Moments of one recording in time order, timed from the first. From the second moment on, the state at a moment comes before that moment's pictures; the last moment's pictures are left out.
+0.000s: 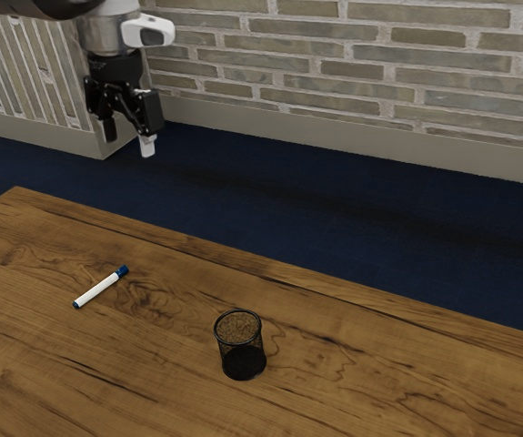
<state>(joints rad) 0.06 0.03 -0.11 -1.44 0.03 1.37 0.12</state>
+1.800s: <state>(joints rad) 0.12 0.45 0.20 -1.97 -0.03 2.47 0.56</state>
